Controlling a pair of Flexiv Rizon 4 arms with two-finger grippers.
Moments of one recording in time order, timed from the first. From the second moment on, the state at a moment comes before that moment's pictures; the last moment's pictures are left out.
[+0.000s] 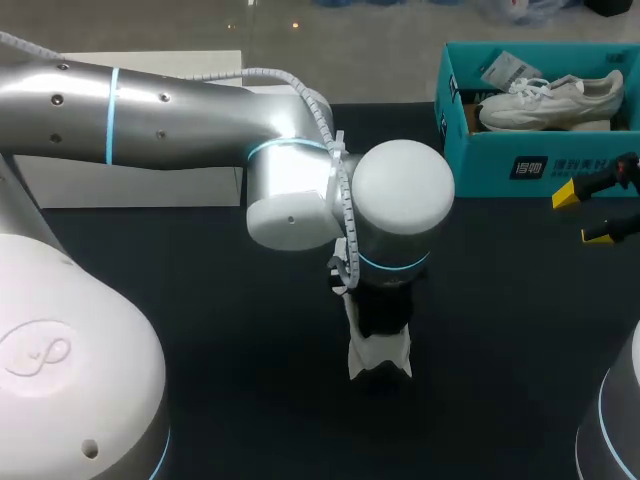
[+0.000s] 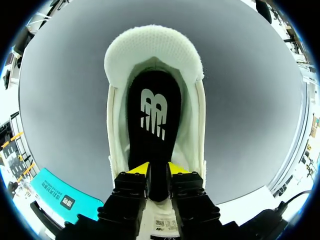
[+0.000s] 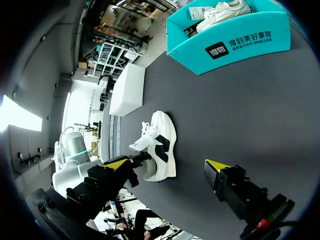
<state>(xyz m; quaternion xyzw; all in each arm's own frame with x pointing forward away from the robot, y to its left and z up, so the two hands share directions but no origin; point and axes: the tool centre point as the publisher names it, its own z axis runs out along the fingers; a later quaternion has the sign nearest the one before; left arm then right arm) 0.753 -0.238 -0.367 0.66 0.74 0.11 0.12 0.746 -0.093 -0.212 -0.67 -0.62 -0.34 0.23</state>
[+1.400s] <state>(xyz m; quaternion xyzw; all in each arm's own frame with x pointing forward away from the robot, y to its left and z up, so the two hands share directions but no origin) 0.775 -0.217 -0.297 0.59 0.79 0.10 0.15 0.746 -0.093 -0.212 -0.67 -0.62 -0.34 0.23</state>
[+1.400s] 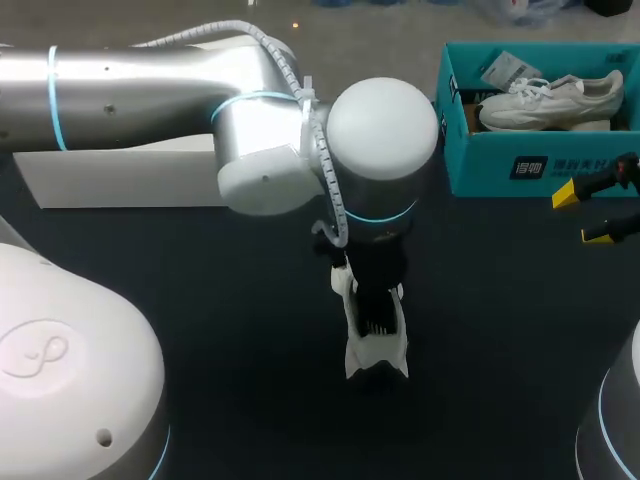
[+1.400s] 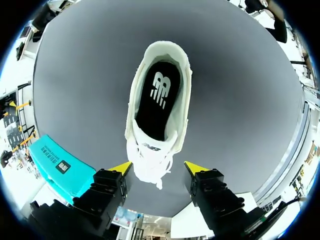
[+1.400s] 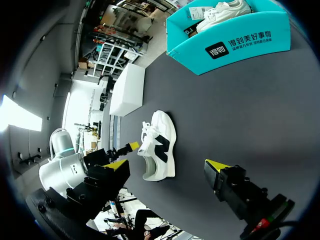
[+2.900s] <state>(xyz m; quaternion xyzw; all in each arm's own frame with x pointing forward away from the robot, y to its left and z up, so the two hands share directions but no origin) 0.735 -0.211 -0.294 0.41 0.91 0.02 0.07 0.746 -0.093 -0.212 -0.67 -0.62 -0.34 0.23</state>
